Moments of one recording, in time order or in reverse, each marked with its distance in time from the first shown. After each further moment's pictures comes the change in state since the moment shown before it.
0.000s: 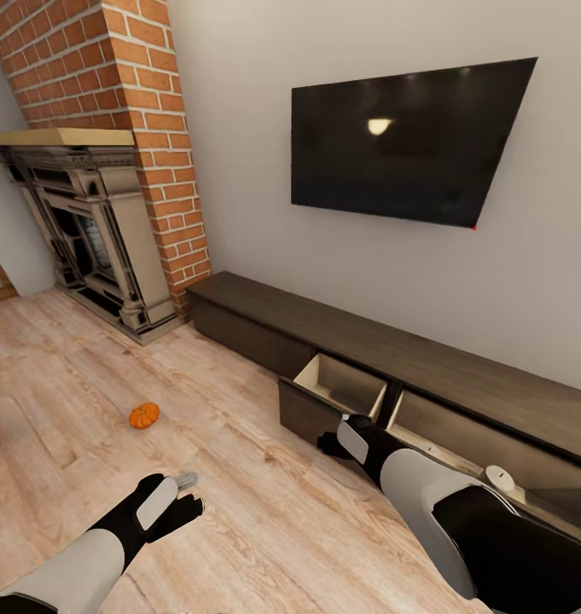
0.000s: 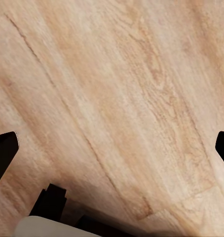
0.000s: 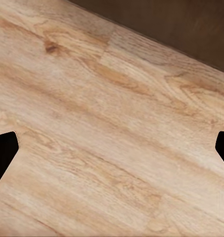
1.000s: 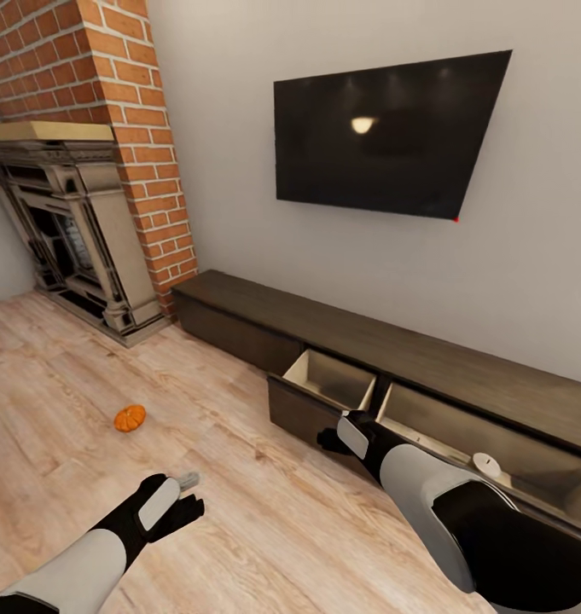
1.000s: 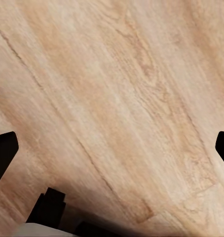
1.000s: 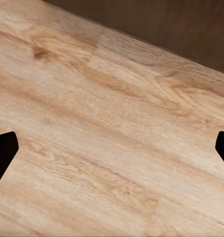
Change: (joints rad) left arm 0.000 -0.005 -0.012 0.000 -0.001 0.000 0.000; right arm -0.016 0.000 -0.002 0.003 -0.004 0.003 0.003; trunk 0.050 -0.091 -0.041
